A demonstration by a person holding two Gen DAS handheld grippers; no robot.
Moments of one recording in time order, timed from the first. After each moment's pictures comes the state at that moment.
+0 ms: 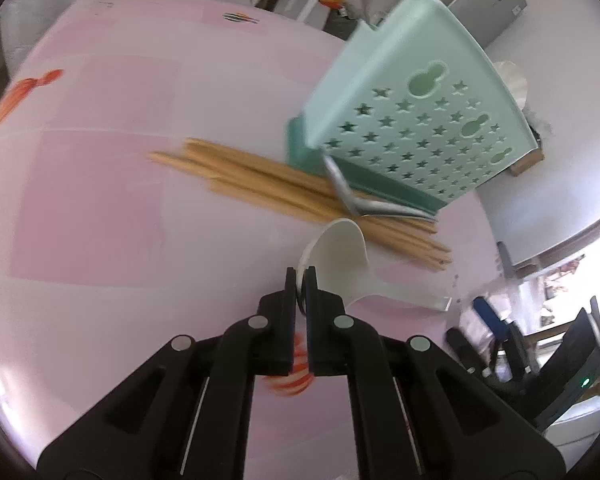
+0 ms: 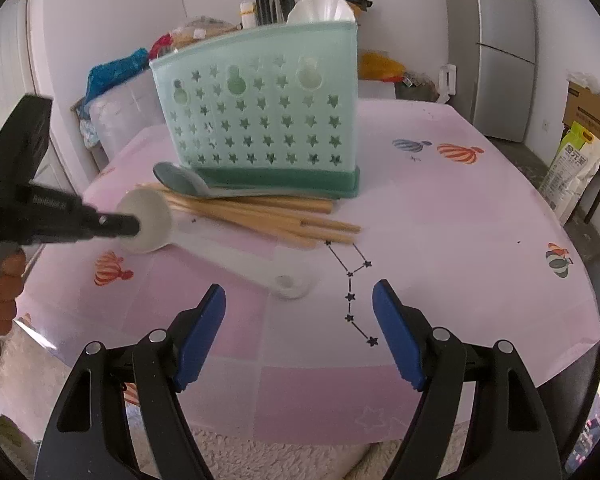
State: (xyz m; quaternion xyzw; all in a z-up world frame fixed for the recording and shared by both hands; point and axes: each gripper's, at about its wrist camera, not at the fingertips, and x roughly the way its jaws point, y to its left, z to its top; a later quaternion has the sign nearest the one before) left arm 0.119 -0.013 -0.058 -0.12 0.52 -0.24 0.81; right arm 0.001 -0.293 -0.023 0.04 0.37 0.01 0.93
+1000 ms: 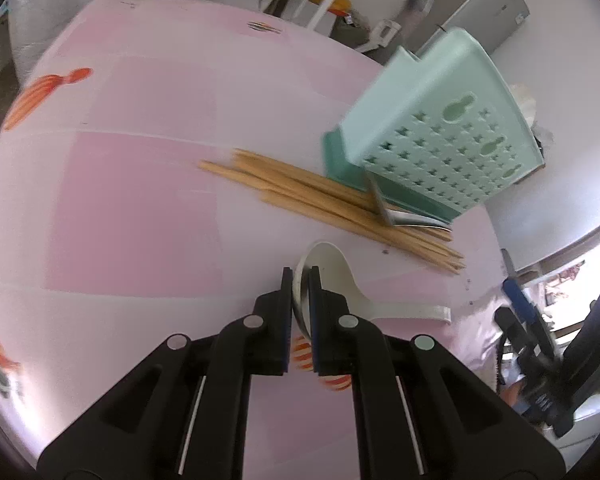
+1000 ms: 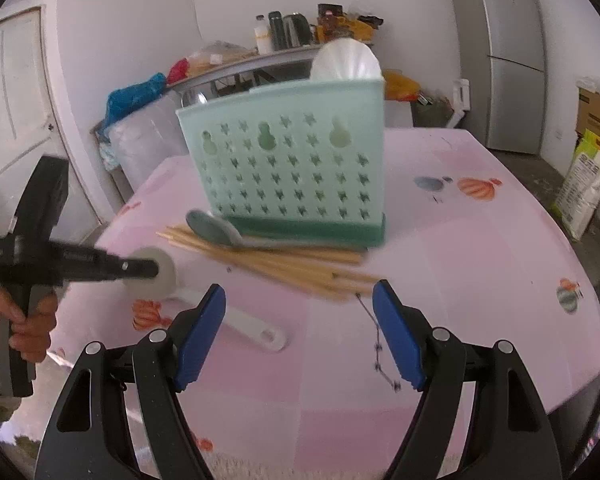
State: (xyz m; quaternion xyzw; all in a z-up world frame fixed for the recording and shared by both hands) left arm 0.127 0.014 -0.062 -0.13 0.51 -0.24 0.82; right arm 0.012 -0.287 0.005 0.06 0.33 0.05 0.94
